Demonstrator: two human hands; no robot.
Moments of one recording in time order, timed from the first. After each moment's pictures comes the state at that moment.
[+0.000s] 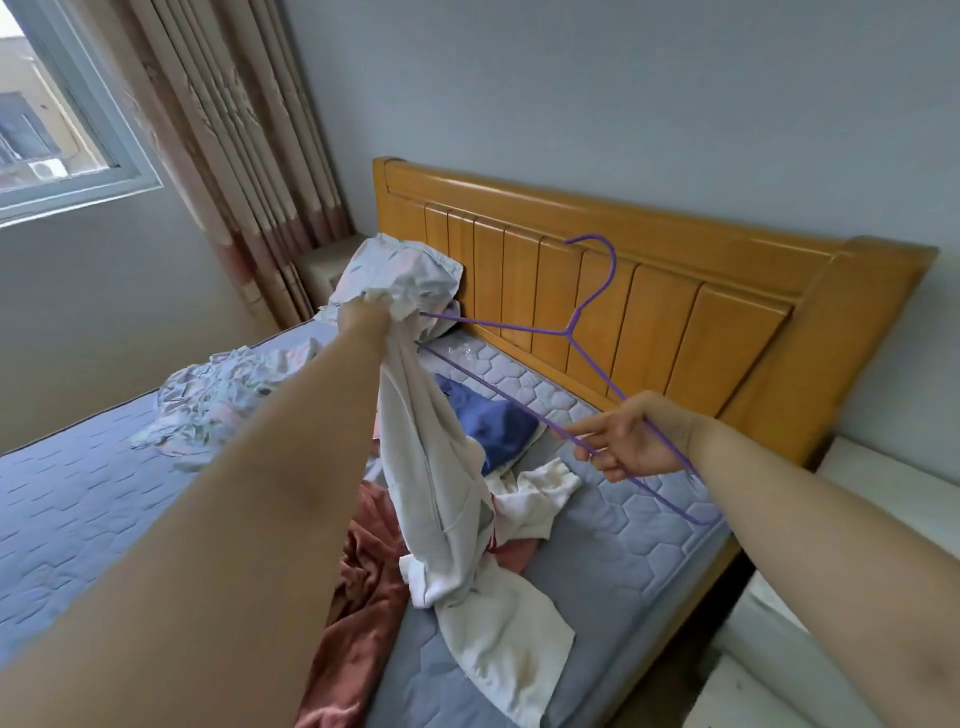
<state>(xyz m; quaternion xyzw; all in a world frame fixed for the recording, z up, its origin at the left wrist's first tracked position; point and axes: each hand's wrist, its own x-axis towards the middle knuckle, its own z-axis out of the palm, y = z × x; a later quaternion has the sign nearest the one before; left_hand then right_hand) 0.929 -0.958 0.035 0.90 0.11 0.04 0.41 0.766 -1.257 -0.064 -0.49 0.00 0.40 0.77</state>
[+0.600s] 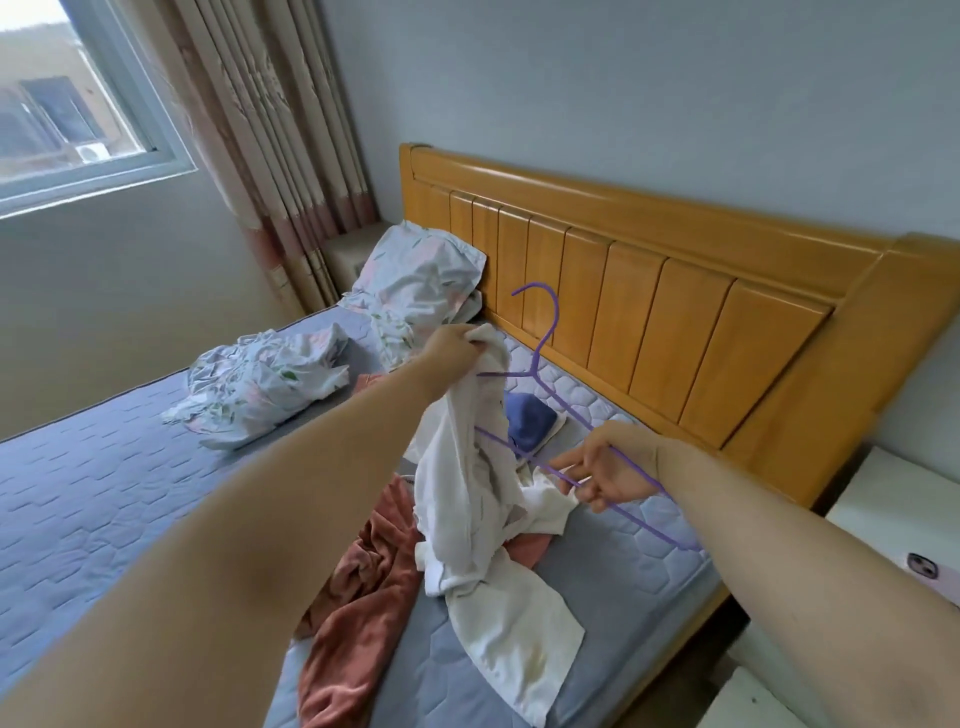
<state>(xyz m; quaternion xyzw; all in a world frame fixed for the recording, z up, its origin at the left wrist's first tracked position) 0.873 -1.003 -0.007 0.88 -0.11 -0.06 0.46 0.773 -1.217 -0.096 -0.55 0.05 0.45 0.70</state>
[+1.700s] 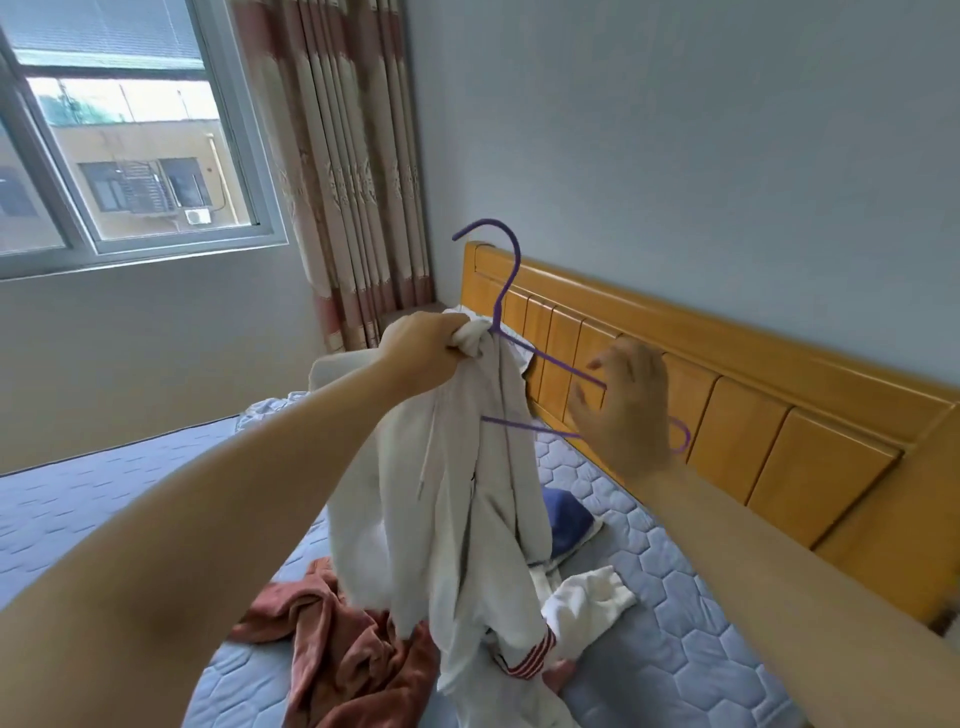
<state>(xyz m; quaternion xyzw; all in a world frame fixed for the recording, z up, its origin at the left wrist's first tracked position) 0.884 -0.903 0.112 0.93 -0.21 0.25 0.15 0.828 -1.136 0.038 -0.80 -0.14 -0.55 0.19</state>
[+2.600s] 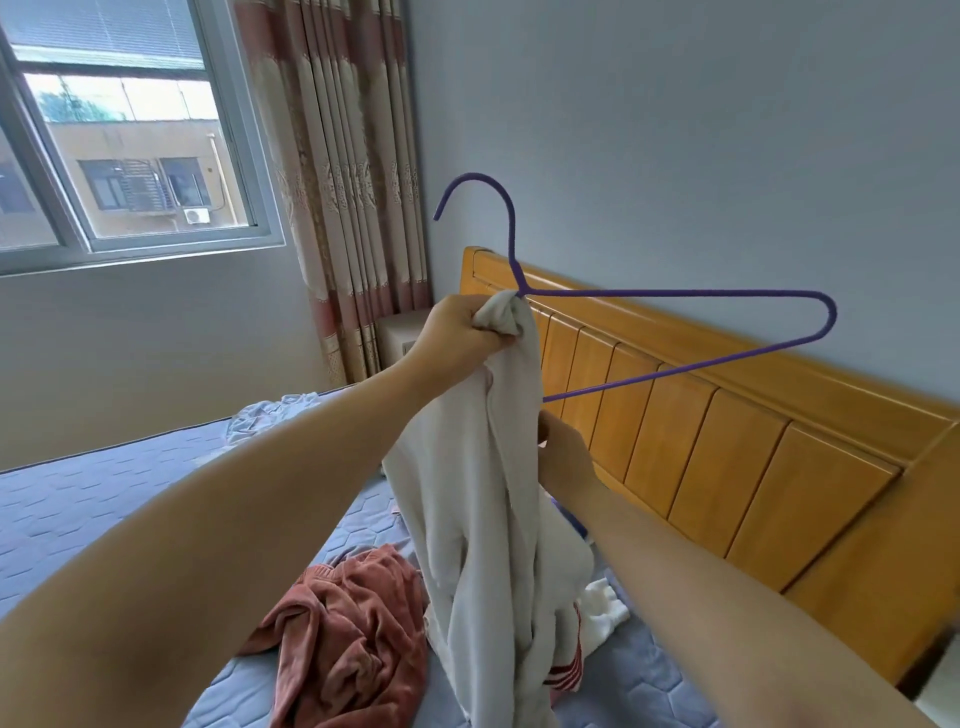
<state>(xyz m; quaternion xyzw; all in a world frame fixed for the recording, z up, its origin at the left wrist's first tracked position) 0.876 -0.944 0.127 0.81 -0.27 0.18 0.50 0.870 -1.094 -0.014 -0.88 -0.04 -0.16 0.45</state>
